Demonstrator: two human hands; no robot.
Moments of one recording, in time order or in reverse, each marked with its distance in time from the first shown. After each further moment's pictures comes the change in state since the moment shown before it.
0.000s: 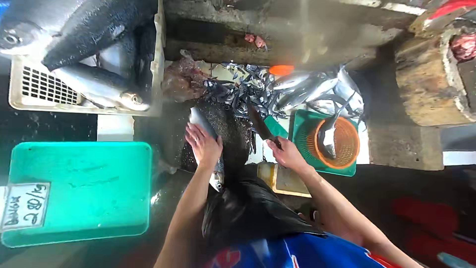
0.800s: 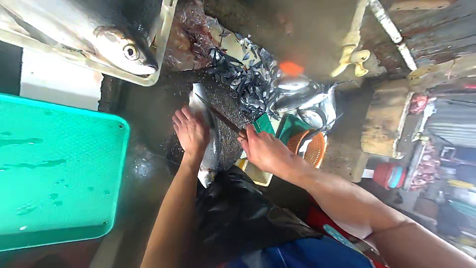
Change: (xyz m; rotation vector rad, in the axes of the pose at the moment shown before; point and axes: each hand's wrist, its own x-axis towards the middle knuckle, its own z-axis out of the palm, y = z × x) left_hand 0.026 -0.041 -0.002 -0.343 -0.012 -0.196; right_hand 0.013 -0.207 0.038 -0.970 -0.354 -0.058
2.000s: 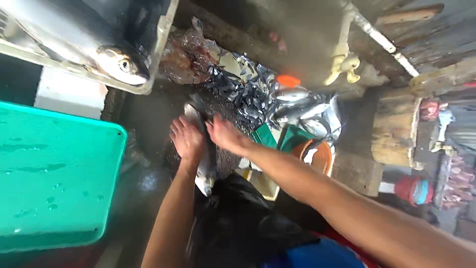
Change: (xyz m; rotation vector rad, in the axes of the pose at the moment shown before) left_hand 0.013 0.014 0.005 0.078 0.004 -0.117; right_hand 0.111 -0.035 0.030 0.274 0.255 -0.089
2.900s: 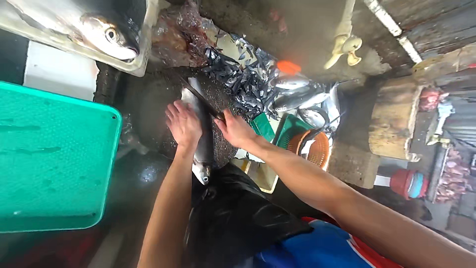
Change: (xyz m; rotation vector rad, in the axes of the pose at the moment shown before) left_hand -0.004 -0.001 0.002 -0.038 0.049 -0.028; right_hand -0.045 0.052 0.013 0.044 0.034 -0.064
